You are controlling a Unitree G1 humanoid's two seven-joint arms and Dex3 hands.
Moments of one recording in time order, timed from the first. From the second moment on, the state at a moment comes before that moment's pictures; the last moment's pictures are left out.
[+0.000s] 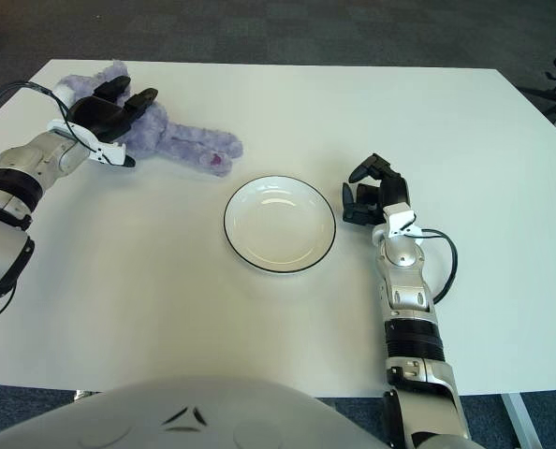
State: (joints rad) left arm -1.00 0.59 -0.62 1.23 0.93 -0.48 0.31; right arm -0.12 -0.24 -0.13 0.18 -0.03 -0.13 -0.04
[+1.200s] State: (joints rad) left arm -1.08 0.51 -0.76 1.34 0.99 -0.36 0.31; right arm -0.10 -0.25 -0.13 0.17 -0.03 -0.12 -0.03
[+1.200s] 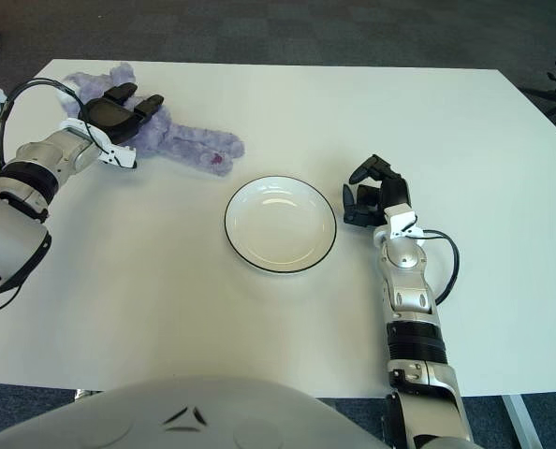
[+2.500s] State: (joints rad) left arm -1.08 0.38 -0.74 1.37 0.94 -0.17 0.25; right arm -0.09 -0.25 -0.13 0.15 -0.02 -0.13 0.00
